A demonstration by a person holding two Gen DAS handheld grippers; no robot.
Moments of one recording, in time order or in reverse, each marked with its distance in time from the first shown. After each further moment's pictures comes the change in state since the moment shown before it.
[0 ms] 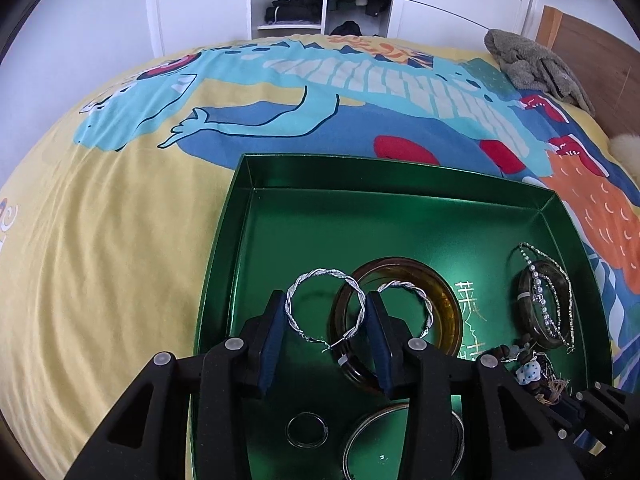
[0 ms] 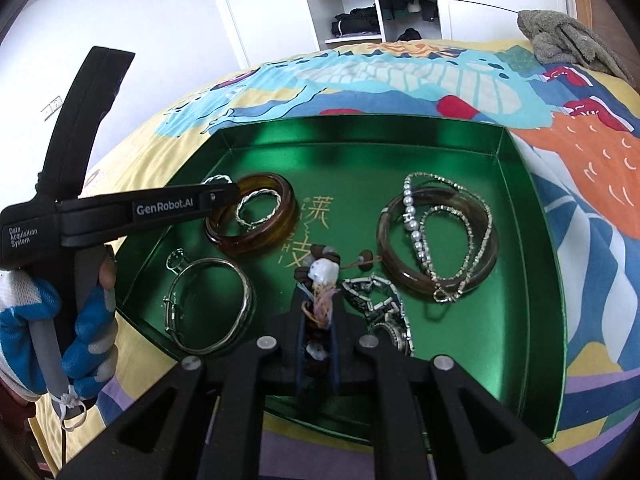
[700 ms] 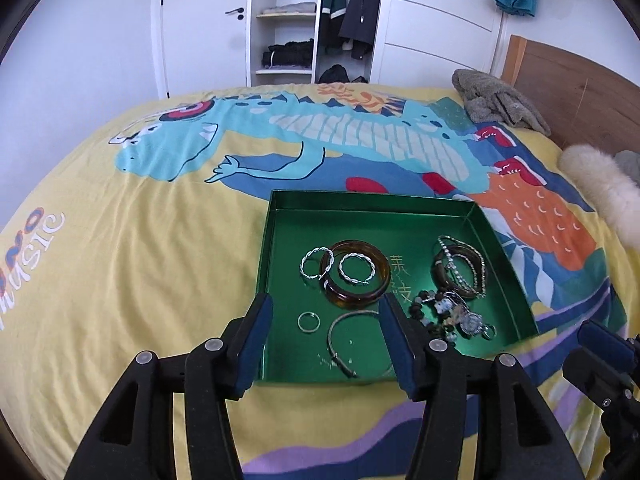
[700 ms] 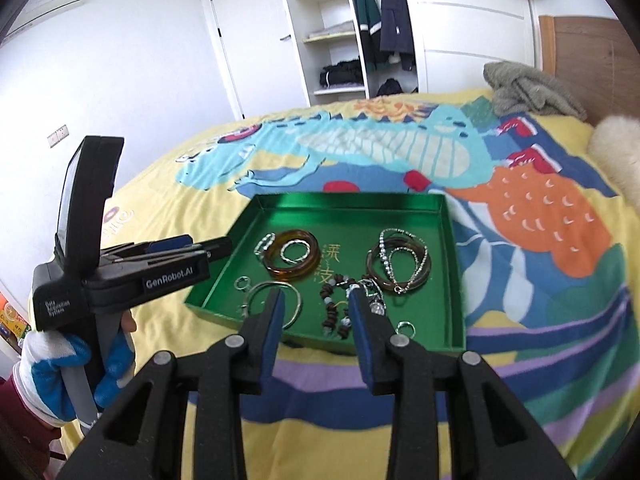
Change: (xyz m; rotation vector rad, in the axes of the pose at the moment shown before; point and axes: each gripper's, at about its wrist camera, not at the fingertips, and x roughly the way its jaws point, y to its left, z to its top) left arm -0.149 -0.002 -0.048 0.028 -0.156 -0.026; right arm -0.146 0.044 -0.010 0.013 -0.176 -0.065
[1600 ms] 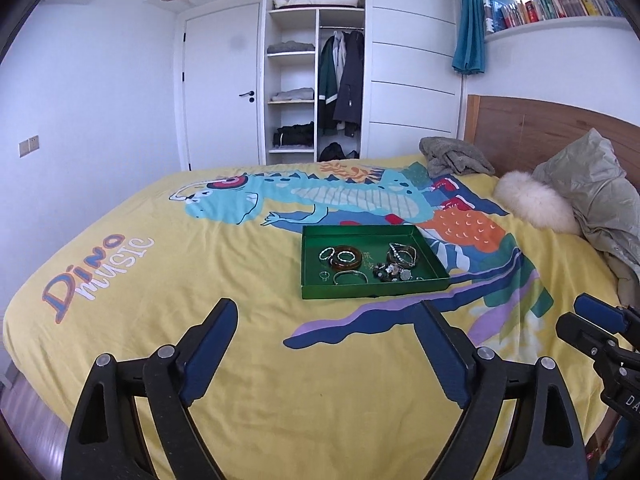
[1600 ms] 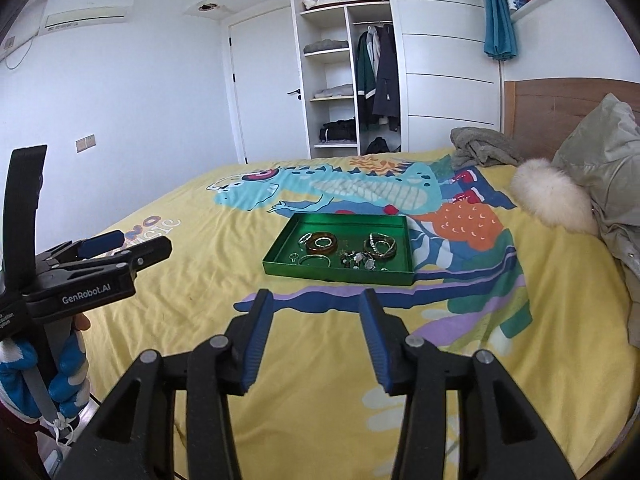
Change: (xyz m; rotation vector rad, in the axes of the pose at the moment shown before) left arm -0.278 -0.003 -0.140 0.057 -0.282 0.034; right arm -0.242 0.080 -0.114 -0.055 -0.194 -0.078
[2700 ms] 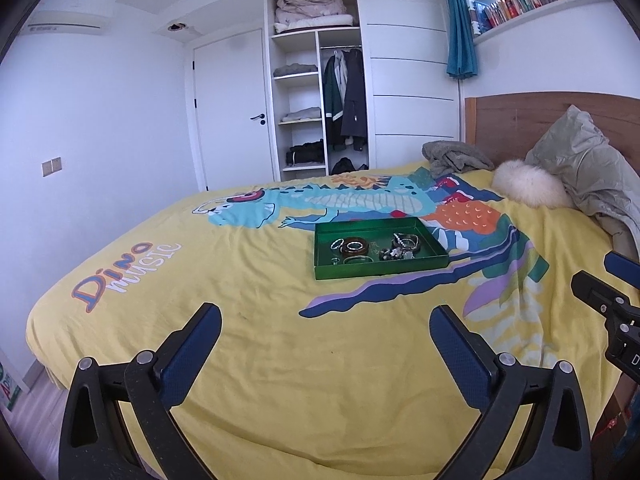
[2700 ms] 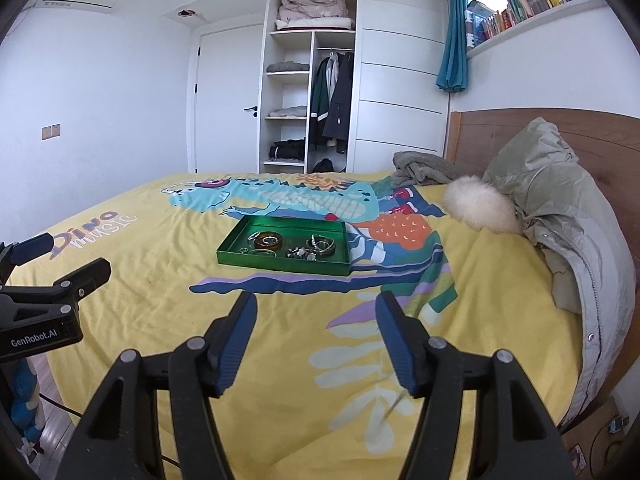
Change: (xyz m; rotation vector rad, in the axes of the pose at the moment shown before) left arm -0.065 -0.023 -0.066 0.051 -0.073 0.072; right arm -0.067 0.018 -0.056 -0.052 -0.087 -0.239
